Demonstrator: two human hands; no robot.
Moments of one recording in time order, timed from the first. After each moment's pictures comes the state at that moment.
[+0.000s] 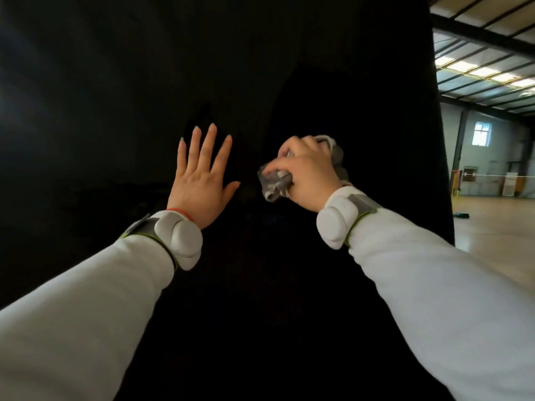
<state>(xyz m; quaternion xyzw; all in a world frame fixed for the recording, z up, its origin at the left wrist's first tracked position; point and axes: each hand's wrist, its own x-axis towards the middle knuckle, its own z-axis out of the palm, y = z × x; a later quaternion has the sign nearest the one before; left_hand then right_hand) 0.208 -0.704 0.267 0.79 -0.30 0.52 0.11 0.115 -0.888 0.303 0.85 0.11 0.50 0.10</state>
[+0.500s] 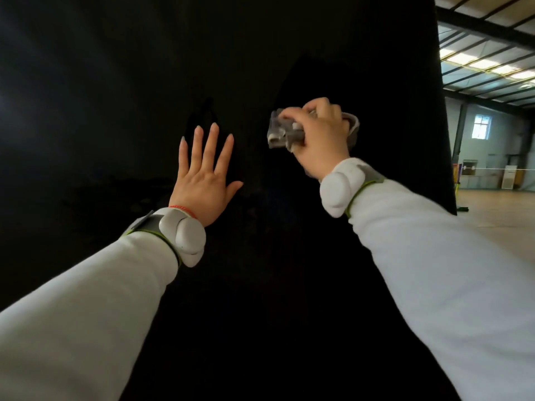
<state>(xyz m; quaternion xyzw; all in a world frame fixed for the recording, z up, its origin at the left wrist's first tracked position) 0.215 -0.704 0.258 0.81 -0.29 0.51 0.07 0.116 -0.885 0.332 0.83 -0.03 0.55 0.05</state>
